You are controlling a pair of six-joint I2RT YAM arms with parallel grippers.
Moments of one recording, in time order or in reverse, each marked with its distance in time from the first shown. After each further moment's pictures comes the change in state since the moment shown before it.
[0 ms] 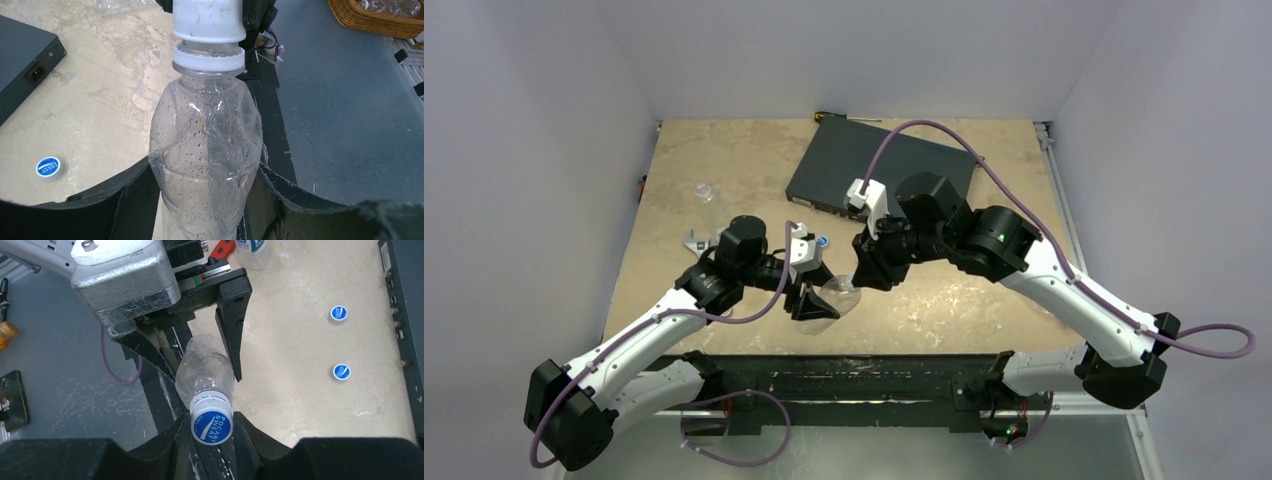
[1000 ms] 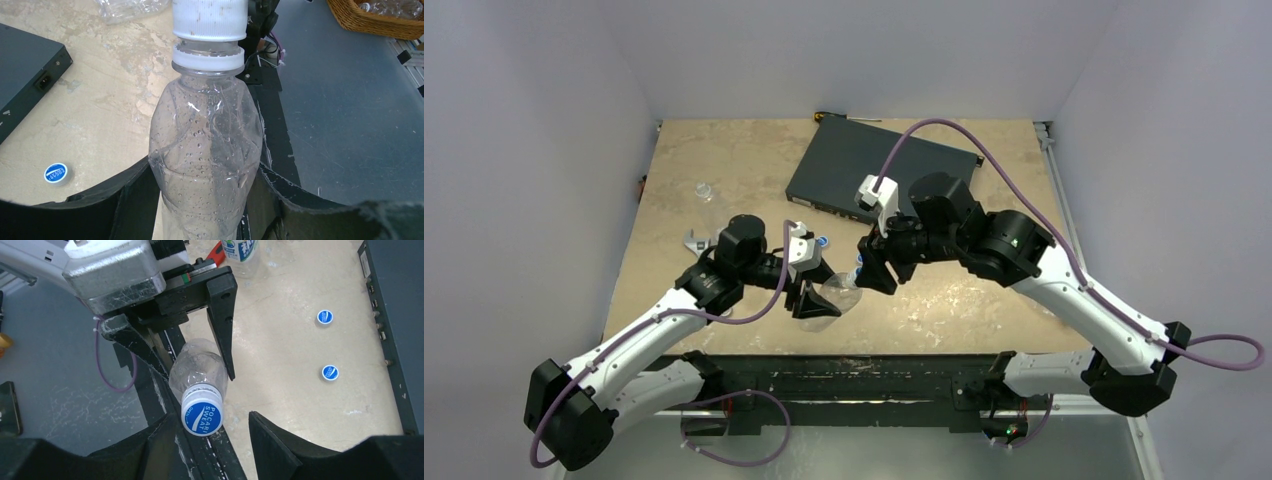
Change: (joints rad) left arm 0.000 0.001 0.000 0.034 0.002 -0.003; right arm -0.025 -0.056 -0.040 0.027 0.025 0.006
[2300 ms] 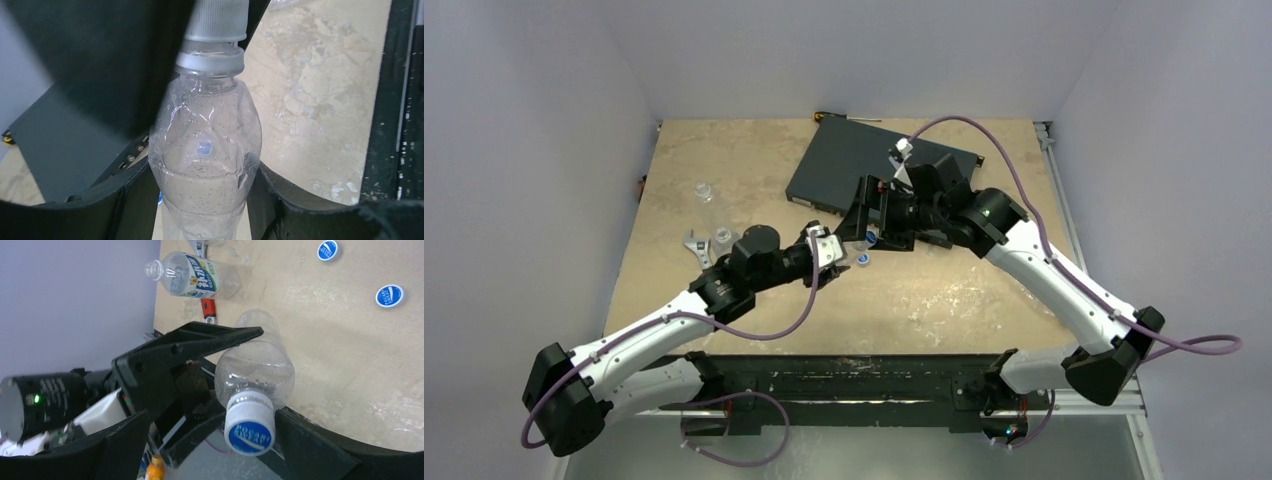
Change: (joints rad) left arm -0.173 0.029 -0.016 0.166 -0.771 0.219; right arm -0.194 0.137 -0.039 0.145 -0.026 0.809
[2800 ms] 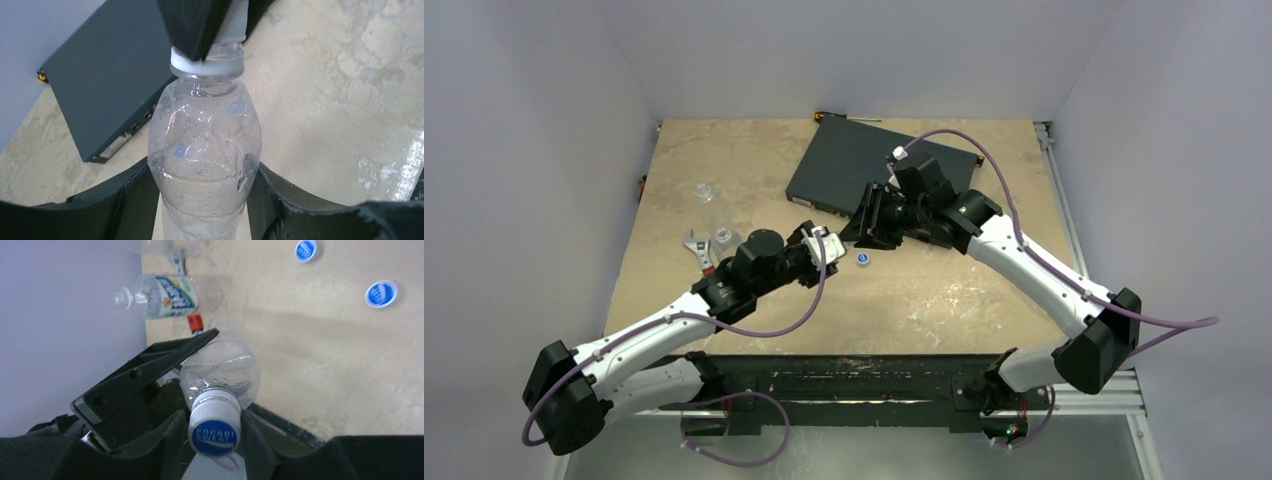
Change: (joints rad) left arm 0.007 0.006 -0.038 -0.050 -0.160 0.028; right arm -0.047 0.045 -0.121 0.129 0.000 0.061
